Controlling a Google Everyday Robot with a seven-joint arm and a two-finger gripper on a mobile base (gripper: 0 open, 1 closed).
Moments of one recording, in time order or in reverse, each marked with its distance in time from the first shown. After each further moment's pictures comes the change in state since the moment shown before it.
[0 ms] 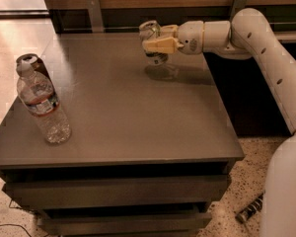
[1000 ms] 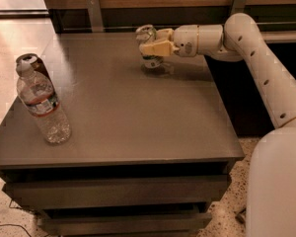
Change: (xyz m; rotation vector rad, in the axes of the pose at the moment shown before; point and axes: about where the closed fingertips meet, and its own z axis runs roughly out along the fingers) arm 0.014 -0.010 0.015 -0.043 -0.022 -0.005
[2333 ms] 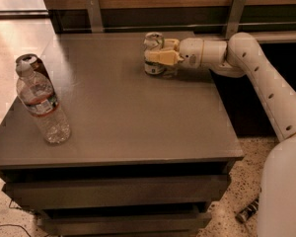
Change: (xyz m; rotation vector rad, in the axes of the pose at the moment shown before) arm 0.032 -0.003 -0.013 0.030 -0.074 0.063
